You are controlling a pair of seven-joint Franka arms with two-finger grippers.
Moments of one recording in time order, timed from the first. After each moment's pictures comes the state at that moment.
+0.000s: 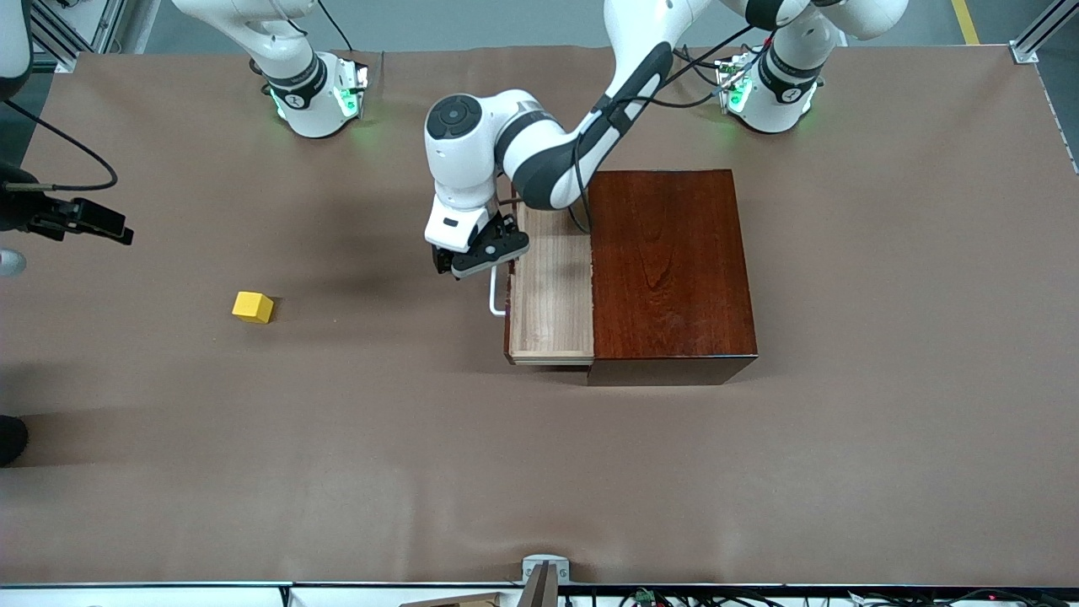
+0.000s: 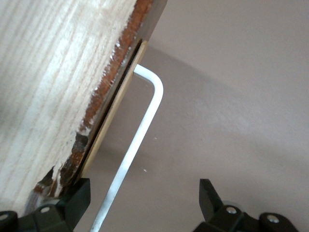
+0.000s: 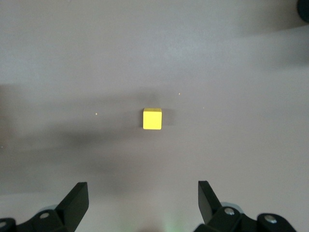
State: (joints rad) left arm -1.01 0.79 0.05 -1.16 0.11 2.01 -1.45; right arm -0.01 0.02 -0.10 -1.66 -0.01 1.57 -0.04
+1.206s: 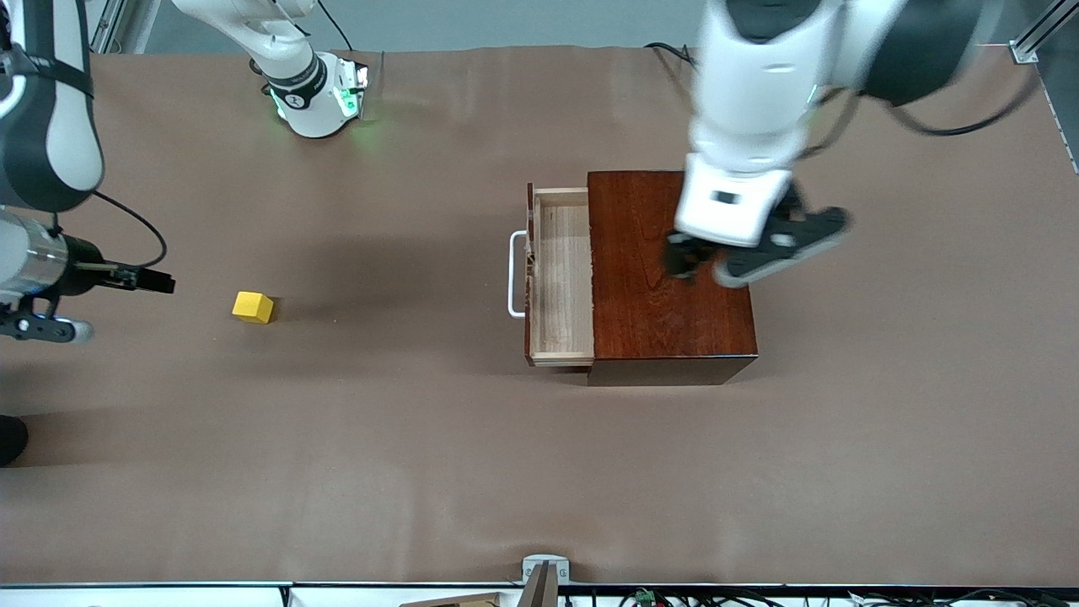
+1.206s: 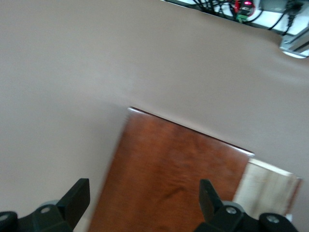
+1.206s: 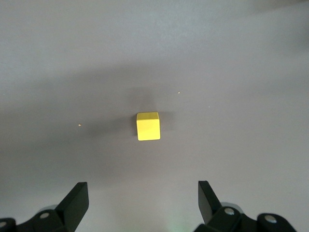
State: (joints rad) left arm -0.58 0.34 0.08 -1.16 0.18 1.51 -0.80; right arm -0.01 0.21 -0.10 -1.69 -0.02 1.66 0.06
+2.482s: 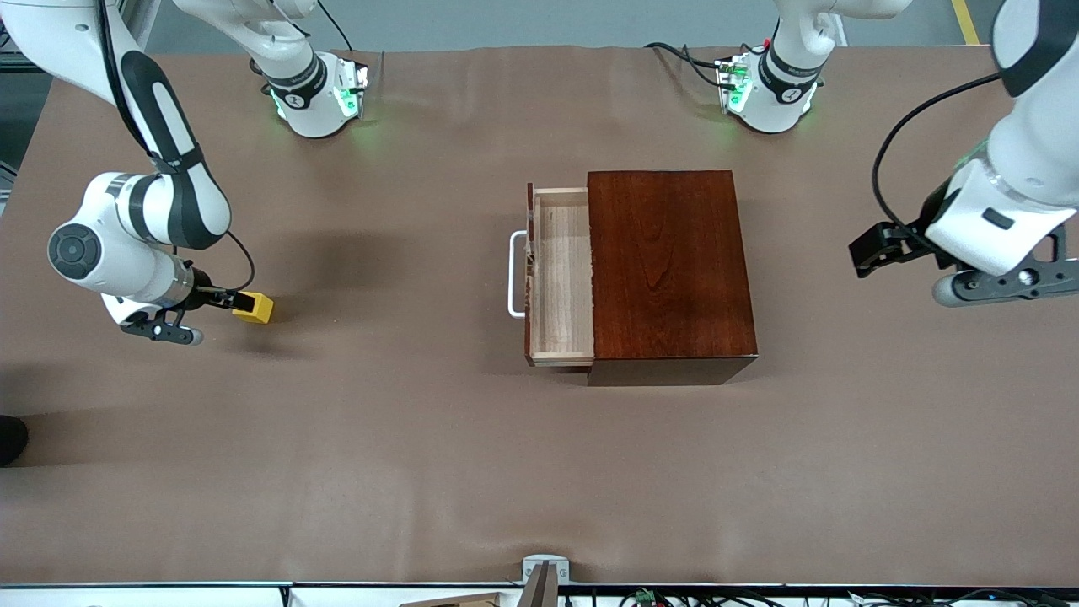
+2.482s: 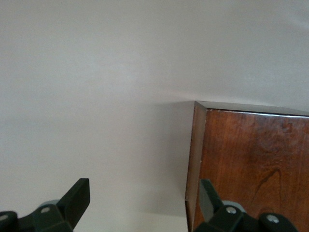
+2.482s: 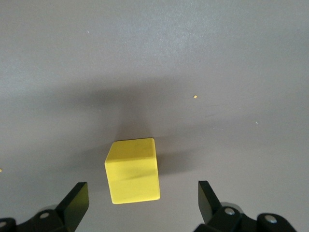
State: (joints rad) left arm -0.25 0.23 0.07 -1.25 0.06 1.46 -0.23; right arm -0.04 0.27 -0.10 -2.22 -0.02 2.35 0.08
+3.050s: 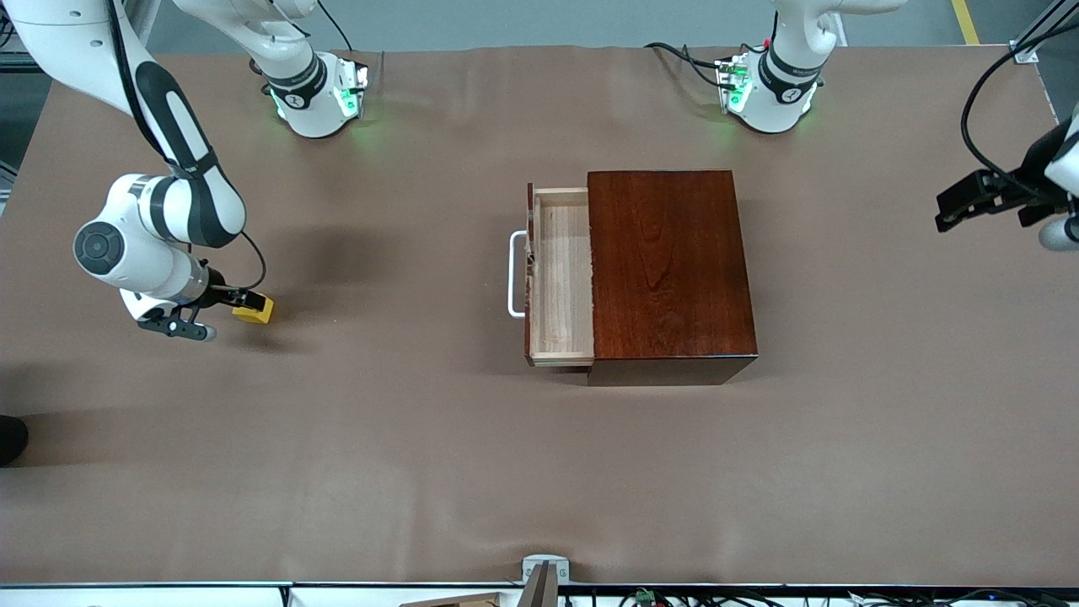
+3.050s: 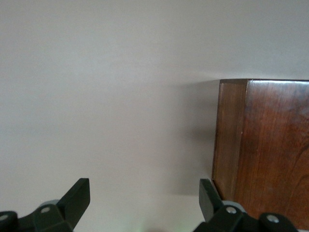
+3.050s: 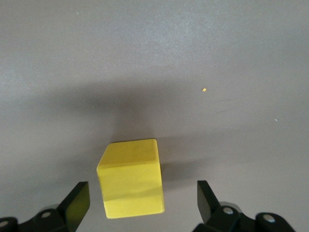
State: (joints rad) left arm -0.05 0.02 -0.01 -1.49 0.05 1.48 -0.07; right arm -0.04 0.30 -0.09 -2.29 -0.02 2.47 0.09
